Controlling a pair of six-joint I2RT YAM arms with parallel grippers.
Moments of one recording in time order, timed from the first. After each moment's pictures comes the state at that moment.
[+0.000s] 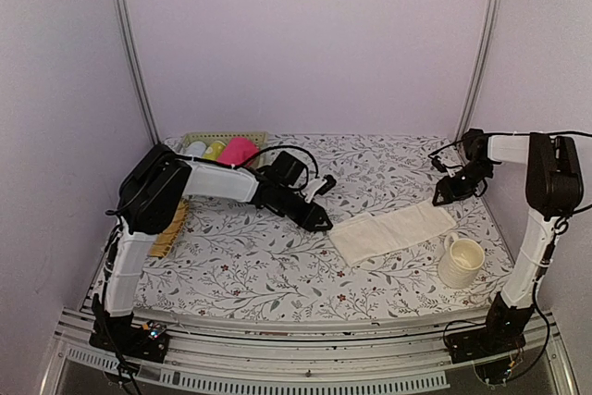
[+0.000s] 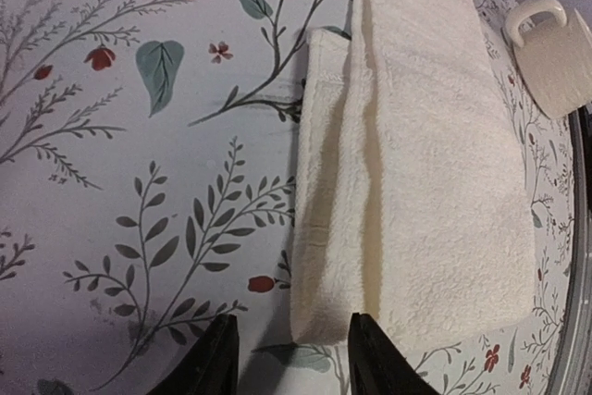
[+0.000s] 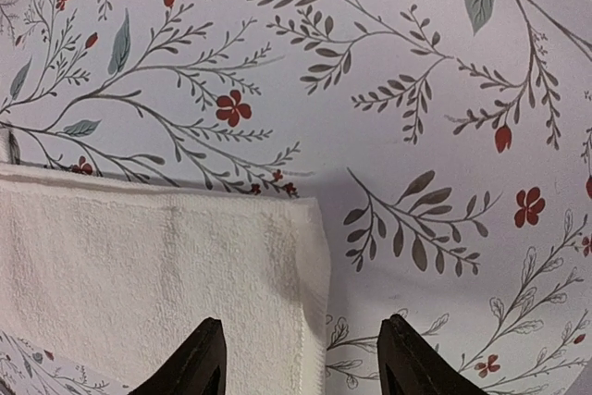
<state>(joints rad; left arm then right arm) -0.76 2.31 1.61 -0.17 0.50 -0.04 -0.07 1.93 1.35 -0.73 -0.28 -0.41</state>
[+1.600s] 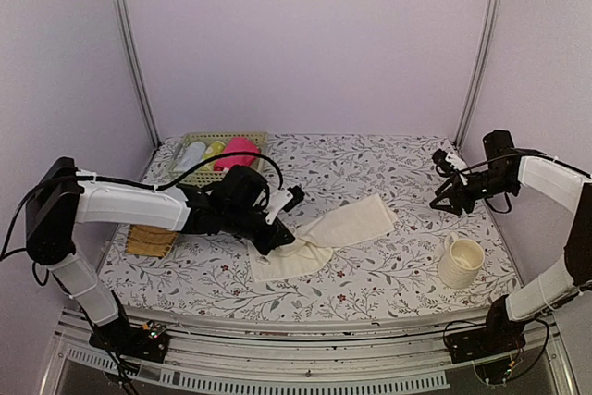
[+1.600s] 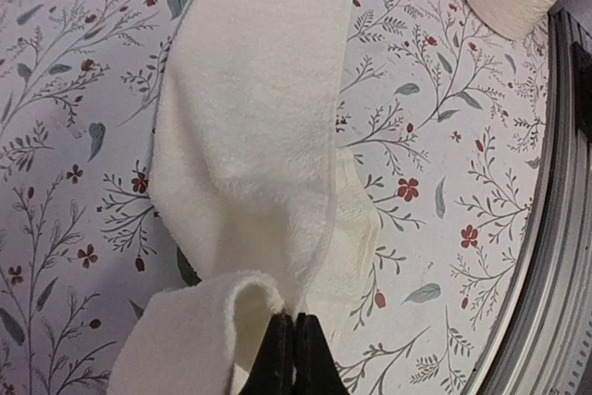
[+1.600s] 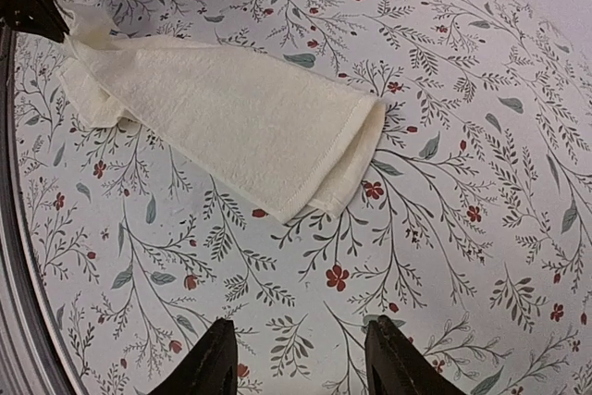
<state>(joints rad) -0.89 1.65 0.98 -0.10 0.19 -0.05 -0.04 1.40 0.99 -0.70 -0.69 -0.82</state>
